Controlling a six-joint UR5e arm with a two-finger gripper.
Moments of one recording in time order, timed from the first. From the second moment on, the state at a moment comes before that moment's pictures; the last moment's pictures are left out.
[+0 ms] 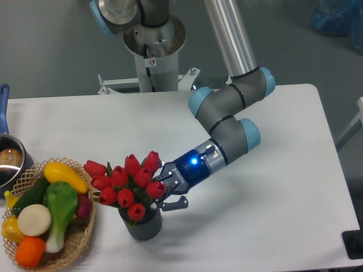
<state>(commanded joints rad) 2.57 -2.15 -1.76 -0.83 0.04 1.54</state>
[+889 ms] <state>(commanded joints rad) 2.60 -2.11 -1.79 -0.83 0.05 1.55</state>
